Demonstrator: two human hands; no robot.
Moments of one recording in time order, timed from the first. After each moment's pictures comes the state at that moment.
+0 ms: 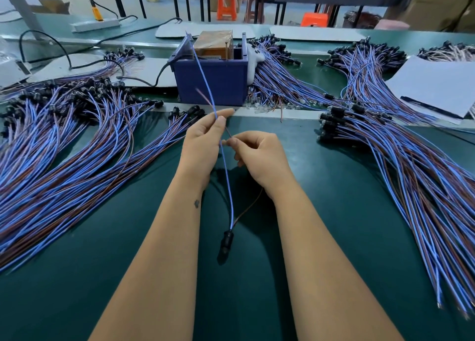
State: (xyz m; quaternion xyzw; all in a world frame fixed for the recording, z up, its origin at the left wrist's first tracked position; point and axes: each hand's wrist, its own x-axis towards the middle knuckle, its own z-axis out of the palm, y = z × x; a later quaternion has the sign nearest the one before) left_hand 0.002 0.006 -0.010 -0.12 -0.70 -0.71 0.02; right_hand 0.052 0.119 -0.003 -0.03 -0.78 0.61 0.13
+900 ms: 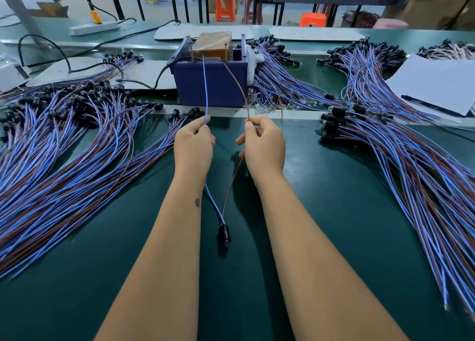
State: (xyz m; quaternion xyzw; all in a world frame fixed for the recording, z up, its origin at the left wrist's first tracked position) left_hand -0.006 0.005 -0.011 0.05 -0.71 -0.70 0.06; right_hand 0.024 0.112 -0.009 -0.17 -0.77 0.56 0.24
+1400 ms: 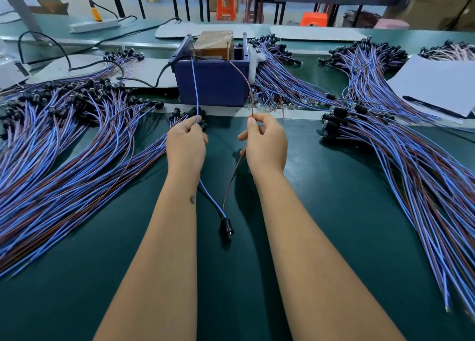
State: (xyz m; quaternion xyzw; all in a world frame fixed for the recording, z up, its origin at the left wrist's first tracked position) left_hand -0.013 -0.006 -0.012 0.07 -0.72 -0.69 0.08; right_hand 0.021 0.112 -0.007 -0.19 -0.77 0.56 0.24
